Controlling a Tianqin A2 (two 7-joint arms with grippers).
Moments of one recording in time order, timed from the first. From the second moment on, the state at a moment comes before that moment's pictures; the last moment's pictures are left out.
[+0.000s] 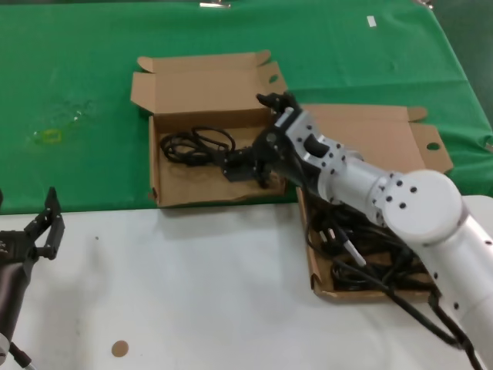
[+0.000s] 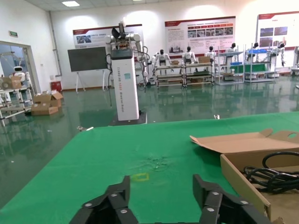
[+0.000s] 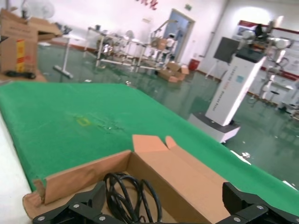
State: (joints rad) left arm 0.00 -0.30 1.60 -1.60 -1.80 0.00 0.00; right arm 0.66 0.22 -1.91 1.13 1.30 -0.43 0.16
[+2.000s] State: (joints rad) left arm 0.00 -0.30 1.60 -1.60 -1.80 0.00 0.00; right arm 0.03 0.30 -1.61 1.58 1.78 -0.02 0.01
